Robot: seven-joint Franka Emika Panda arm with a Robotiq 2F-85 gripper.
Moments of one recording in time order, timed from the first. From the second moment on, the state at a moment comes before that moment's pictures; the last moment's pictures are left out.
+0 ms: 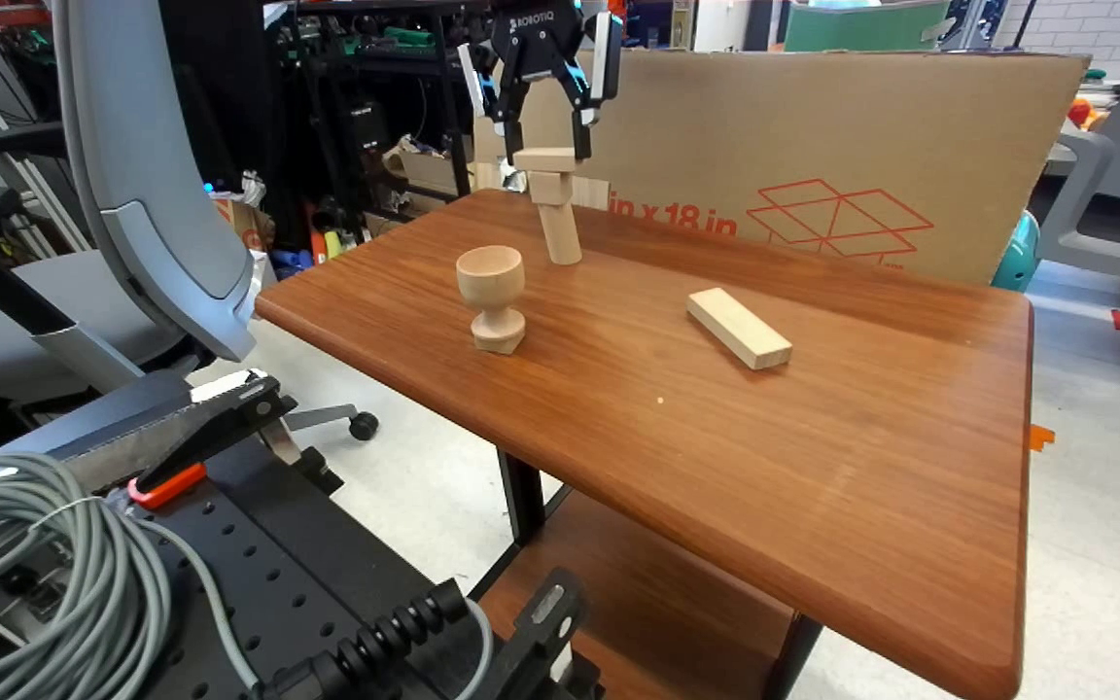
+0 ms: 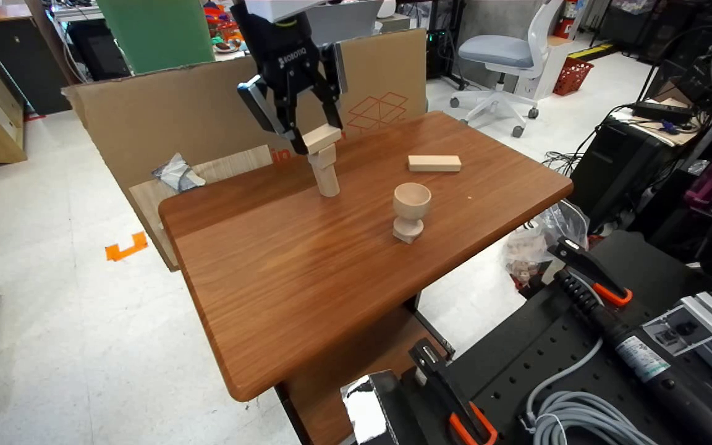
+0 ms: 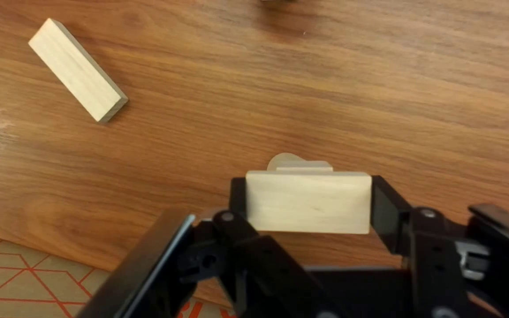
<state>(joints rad) 0.20 0.70 0.03 -1.50 -0.21 1.94 0.07</state>
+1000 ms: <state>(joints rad) 0.16 0.48 0.04 -1.67 -0.12 1.94 0.06</state>
